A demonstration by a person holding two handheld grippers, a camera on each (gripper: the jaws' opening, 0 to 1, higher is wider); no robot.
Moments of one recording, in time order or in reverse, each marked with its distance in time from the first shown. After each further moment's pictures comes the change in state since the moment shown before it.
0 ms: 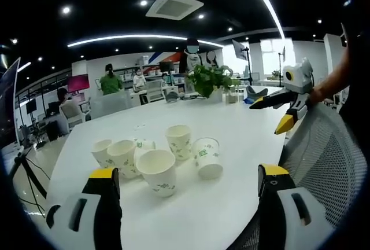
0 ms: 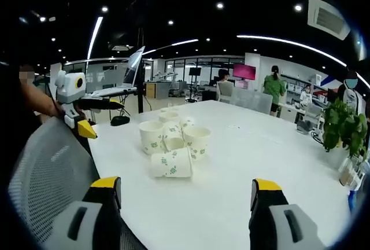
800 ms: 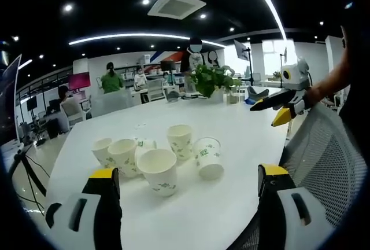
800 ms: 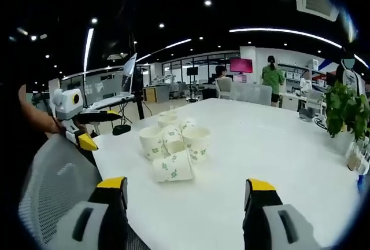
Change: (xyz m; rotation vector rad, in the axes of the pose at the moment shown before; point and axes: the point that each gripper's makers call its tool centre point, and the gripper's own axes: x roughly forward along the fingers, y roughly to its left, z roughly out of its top) left arm 0.001 0.001 0.000 -0.013 0.001 0.007; right arm 0.002 -0.010 0.005 0.116 -0.004 0.051
